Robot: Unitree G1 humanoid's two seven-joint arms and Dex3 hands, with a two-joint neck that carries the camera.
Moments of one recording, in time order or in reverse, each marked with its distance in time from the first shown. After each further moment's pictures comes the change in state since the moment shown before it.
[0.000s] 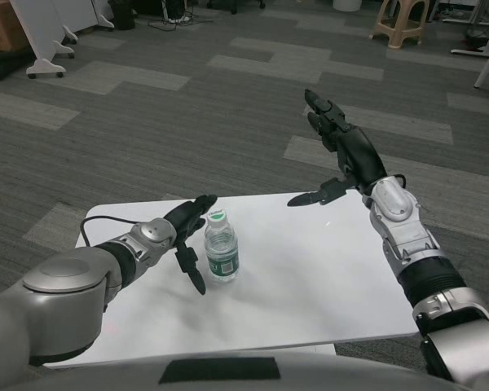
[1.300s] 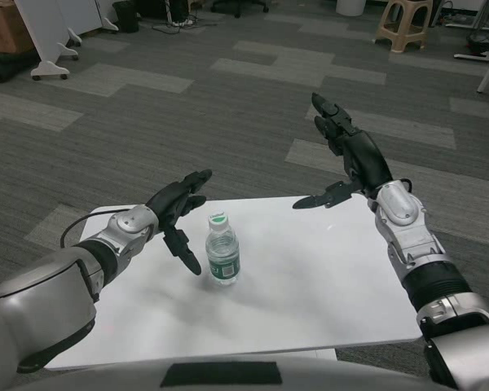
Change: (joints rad) left arm 0.034 0.079 0.470 0.002 0.337 -0.197 -0.126; right arm -0.004 -0.006 -0.009 0.014 0.000 0.000 0.000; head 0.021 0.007
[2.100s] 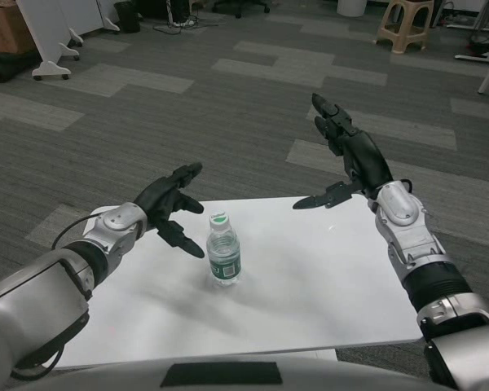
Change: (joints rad) left arm 0.023 0.032 0.180 -0.027 0.078 -0.009 -0.055; right arm 0.000 0.000 0.000 0.000 0.000 0.000 0.000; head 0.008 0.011
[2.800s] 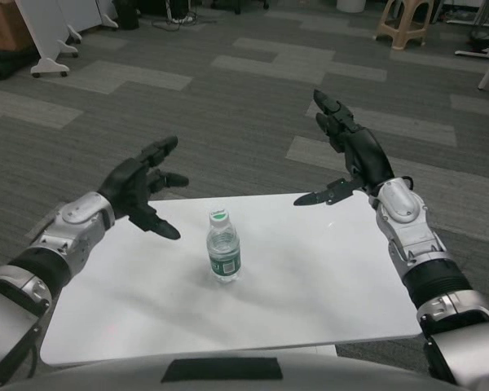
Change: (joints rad) left arm 0.166 0.165 0.327 -0.358 0.060 0.077 -0.120; right arm 0.002 0.003 -0.009 -0.001 0.000 0.000 0.001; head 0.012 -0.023
